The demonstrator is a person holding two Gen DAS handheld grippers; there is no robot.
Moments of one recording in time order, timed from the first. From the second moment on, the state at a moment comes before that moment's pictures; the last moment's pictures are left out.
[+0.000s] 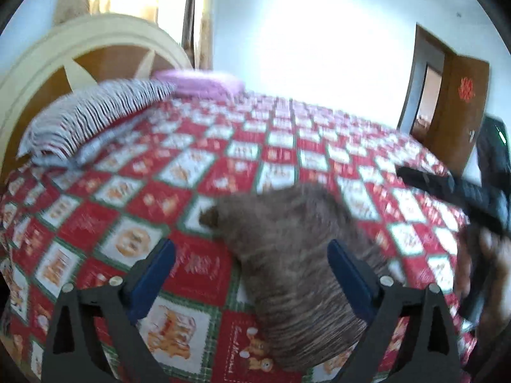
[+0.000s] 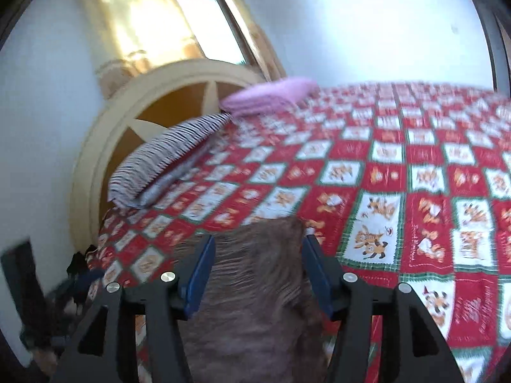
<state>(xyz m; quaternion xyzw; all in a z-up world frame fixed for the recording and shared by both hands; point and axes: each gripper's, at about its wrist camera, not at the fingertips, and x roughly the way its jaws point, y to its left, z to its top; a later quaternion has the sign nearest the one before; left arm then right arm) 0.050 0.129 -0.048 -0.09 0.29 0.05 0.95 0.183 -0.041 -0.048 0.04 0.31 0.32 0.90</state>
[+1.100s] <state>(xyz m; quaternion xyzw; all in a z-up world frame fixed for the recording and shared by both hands) 0.027 0.121 -0.008 -0.08 0.23 0.04 0.97 0.087 -0.029 -0.002 -0.02 0.24 0.33 0.91</state>
